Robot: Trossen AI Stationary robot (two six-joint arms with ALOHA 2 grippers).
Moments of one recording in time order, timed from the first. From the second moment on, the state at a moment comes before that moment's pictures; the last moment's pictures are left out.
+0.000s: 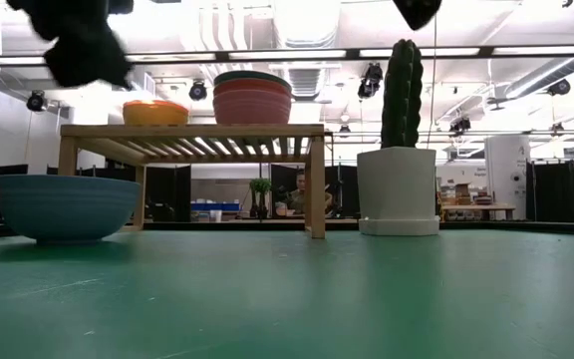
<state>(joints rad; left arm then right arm) -0.36 0.97 0.80 -0.68 -0.34 -0.83 0.36 1.28 1.00 -0.22 0.27 0.15</state>
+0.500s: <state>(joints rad) -0.36 1.35 1.03 -1.13 -0.21 -1.10 0.39 1.28 0.93 -0.17 0.27 0.14</state>
